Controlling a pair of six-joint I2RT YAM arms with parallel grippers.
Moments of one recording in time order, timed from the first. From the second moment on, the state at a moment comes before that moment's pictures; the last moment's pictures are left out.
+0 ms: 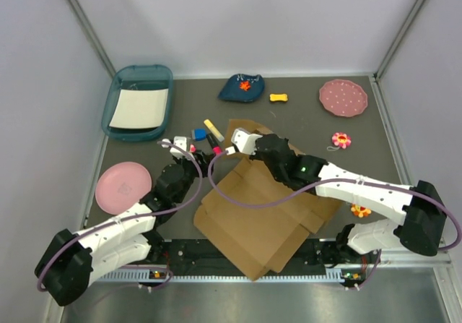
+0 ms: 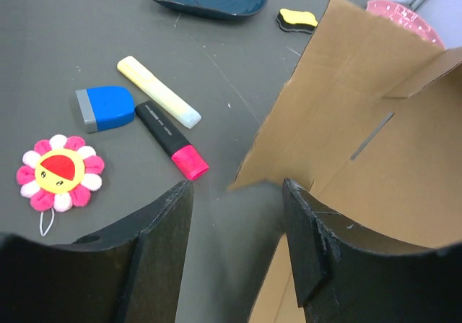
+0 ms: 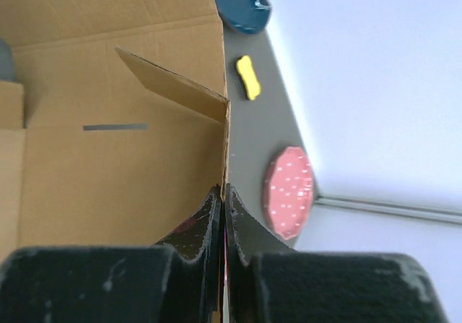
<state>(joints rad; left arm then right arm) -0.69 0.92 0.31 0.48 -0.32 -0.38 1.01 1.30 0.99 -0.22 0.62 -0.67</state>
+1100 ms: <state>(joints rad) -0.69 1.13 0.29 0.75 -0.21 -0.34 1.16 1.28 0.82 0.03 0.77 -0.72</state>
